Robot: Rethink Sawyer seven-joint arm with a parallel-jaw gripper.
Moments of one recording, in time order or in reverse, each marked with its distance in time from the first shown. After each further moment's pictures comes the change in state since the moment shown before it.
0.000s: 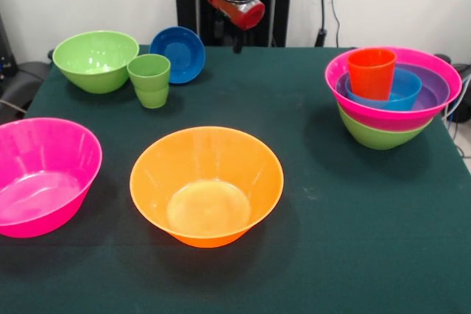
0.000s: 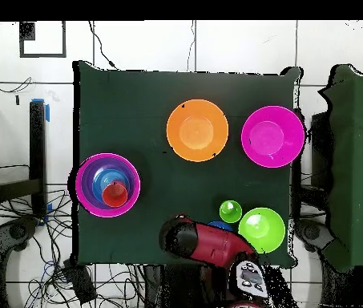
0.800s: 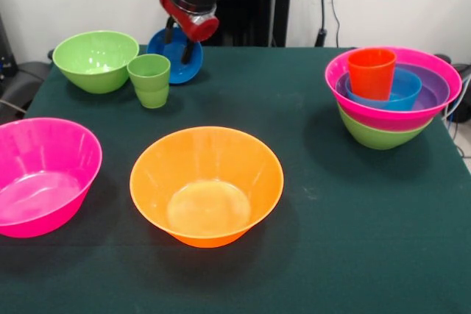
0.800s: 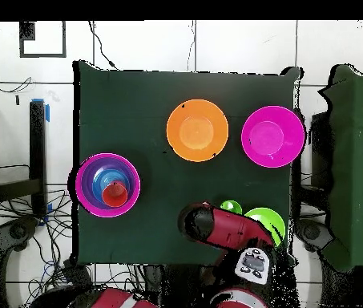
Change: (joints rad) arm 0.045 0.111 -0.158 -0.167 0.000 0.020 0.000
